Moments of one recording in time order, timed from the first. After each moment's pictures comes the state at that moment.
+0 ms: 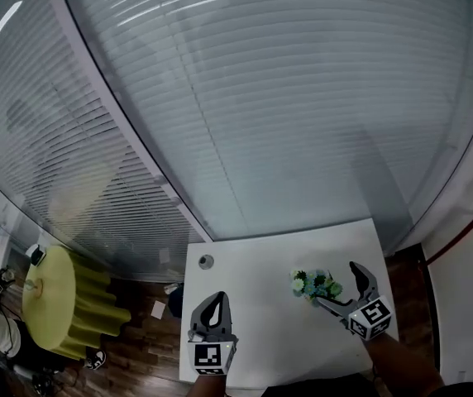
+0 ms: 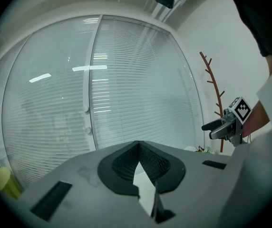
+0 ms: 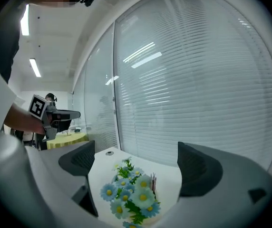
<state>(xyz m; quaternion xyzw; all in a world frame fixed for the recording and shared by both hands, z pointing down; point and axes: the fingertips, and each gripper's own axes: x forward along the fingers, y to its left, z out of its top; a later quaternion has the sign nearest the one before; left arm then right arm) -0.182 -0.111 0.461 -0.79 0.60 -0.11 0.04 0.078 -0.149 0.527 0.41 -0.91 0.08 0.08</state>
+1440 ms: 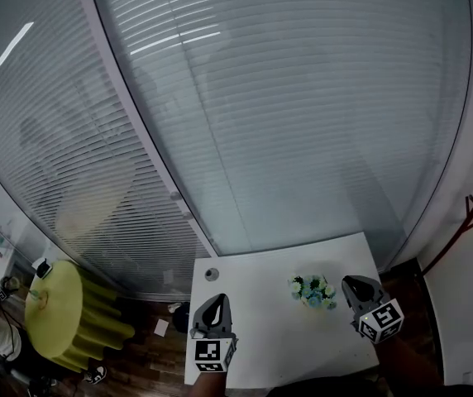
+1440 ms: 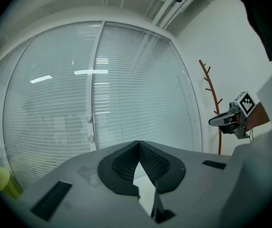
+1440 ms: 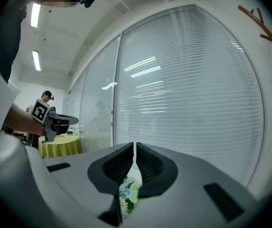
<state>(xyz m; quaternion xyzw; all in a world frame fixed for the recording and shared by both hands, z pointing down) -0.195 -0.105 0.445 -0.79 0.60 -0.09 0.05 0.107 -0.131 0.476 0.45 -0.89 0.02 0.05</state>
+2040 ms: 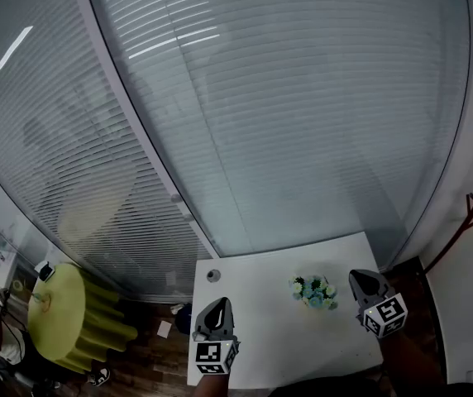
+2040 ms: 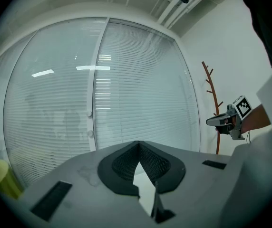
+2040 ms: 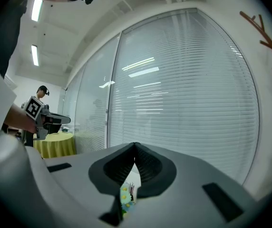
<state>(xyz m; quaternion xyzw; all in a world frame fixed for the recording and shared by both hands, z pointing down) -0.194 -0.100 0.455 -0.79 0.60 -0.08 0.02 0.127 -0.145 0.475 0.47 -0.88 0.01 0.06</state>
